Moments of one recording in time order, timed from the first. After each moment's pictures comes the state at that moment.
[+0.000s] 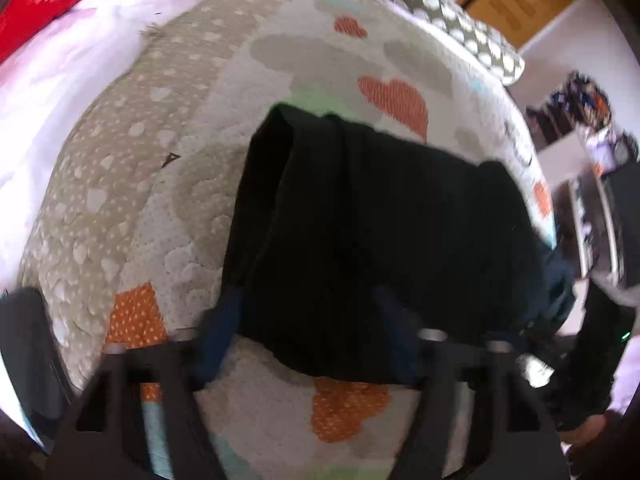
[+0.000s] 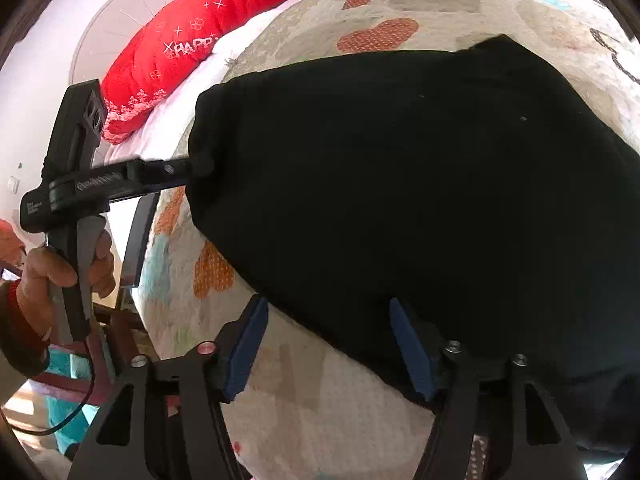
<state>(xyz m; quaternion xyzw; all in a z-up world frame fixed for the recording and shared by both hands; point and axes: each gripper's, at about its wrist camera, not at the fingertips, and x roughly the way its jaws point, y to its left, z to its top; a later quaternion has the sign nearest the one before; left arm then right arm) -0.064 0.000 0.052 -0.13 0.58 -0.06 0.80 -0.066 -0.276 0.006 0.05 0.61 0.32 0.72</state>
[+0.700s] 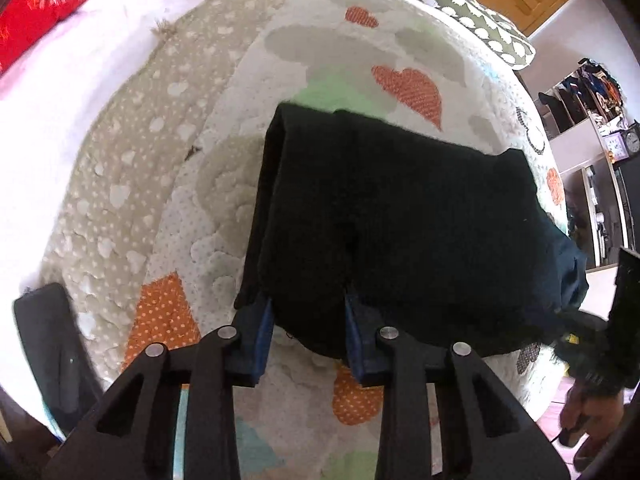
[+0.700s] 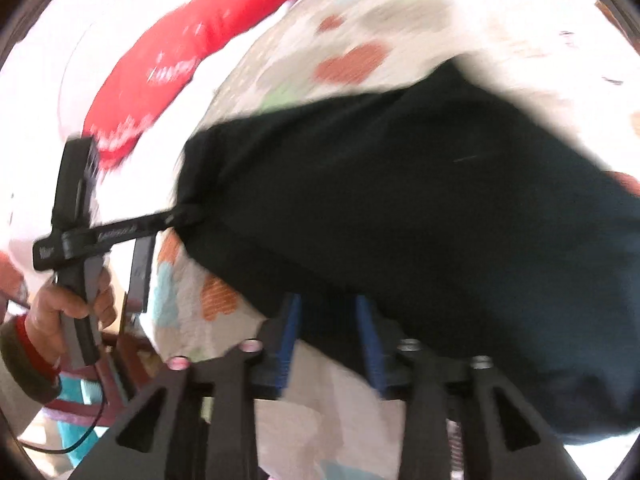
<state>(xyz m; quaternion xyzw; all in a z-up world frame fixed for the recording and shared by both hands) -0.065 0.007 0.064 -0.12 0.59 -0.02 0.80 -0.057 -0.334 0.042 0.07 0.60 0.26 0.76</state>
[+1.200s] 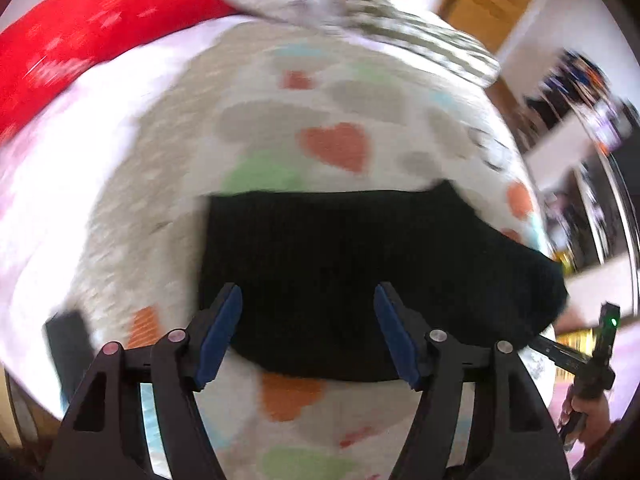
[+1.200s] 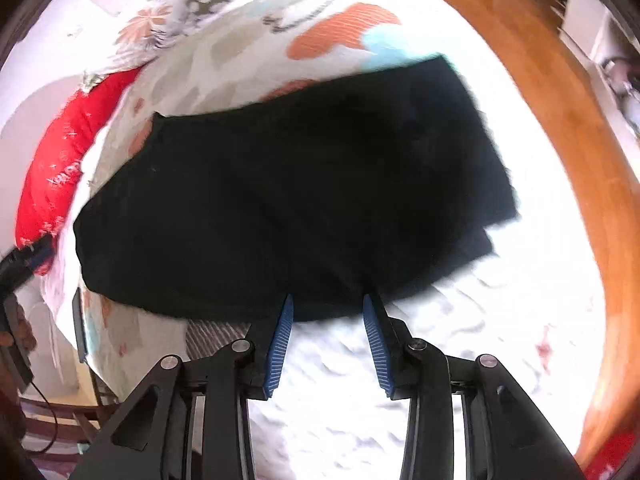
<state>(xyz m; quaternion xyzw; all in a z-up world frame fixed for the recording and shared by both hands) -0.063 -0.073 0.134 -0.07 0.53 -0.04 0.84 -0.116 -0.547 0.024 0.14 0.64 0.04 0.76</state>
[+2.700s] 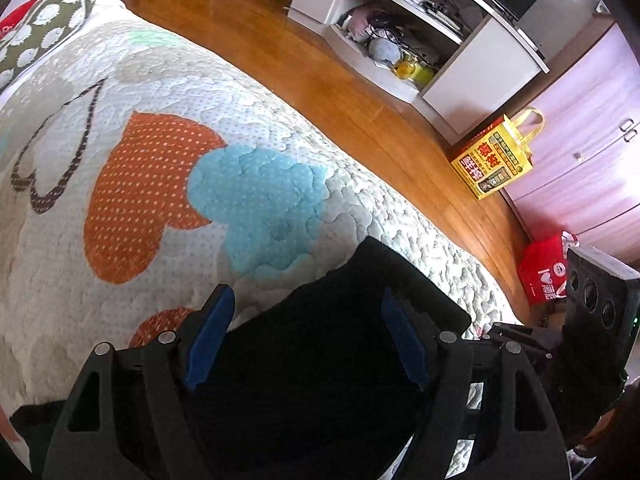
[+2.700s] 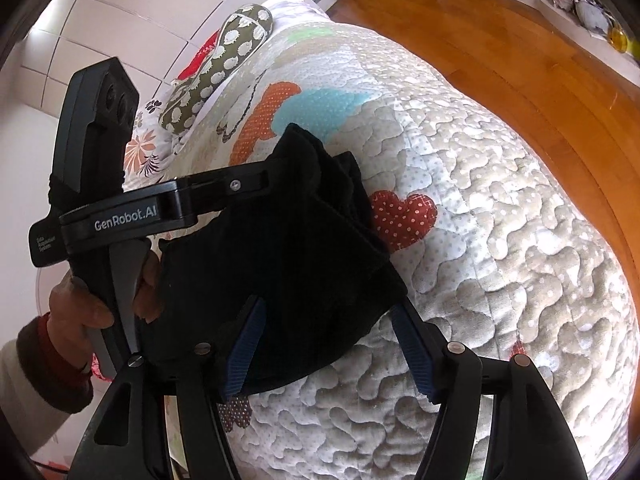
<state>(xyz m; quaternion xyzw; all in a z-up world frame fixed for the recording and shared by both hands) 0.031 -0.454 0.058 0.17 0.56 -0.42 0.70 -0.128 -0.620 0.009 0.35 0.51 0.04 0.79</state>
